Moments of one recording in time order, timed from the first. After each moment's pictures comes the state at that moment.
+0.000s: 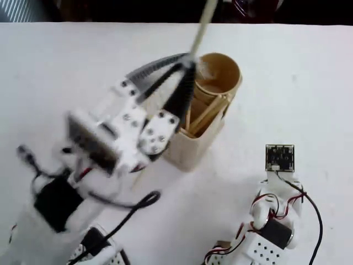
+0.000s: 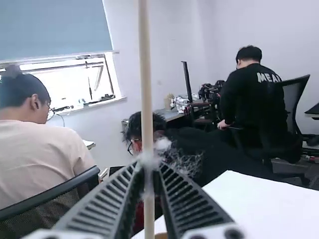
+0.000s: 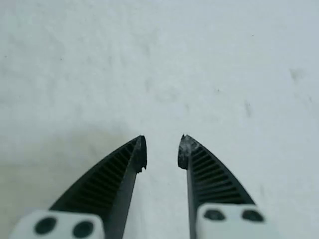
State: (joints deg) left arm 38.0 -50.0 18.4 33.4 -9.4; right arm 28.8 -102.8 96.4 60.0 31.8
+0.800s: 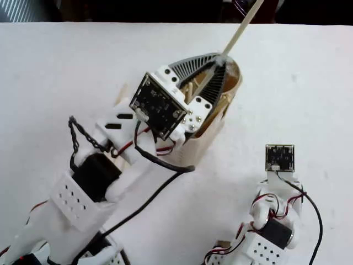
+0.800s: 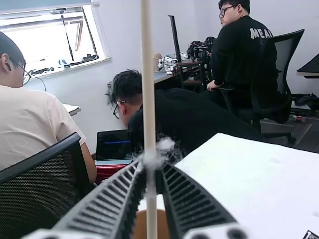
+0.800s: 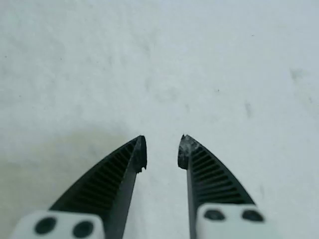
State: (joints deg) left arm 38.2 -40.5 18.6 30.7 -9.4; right arm 28.8 -102.8 96.4 60.0 31.8
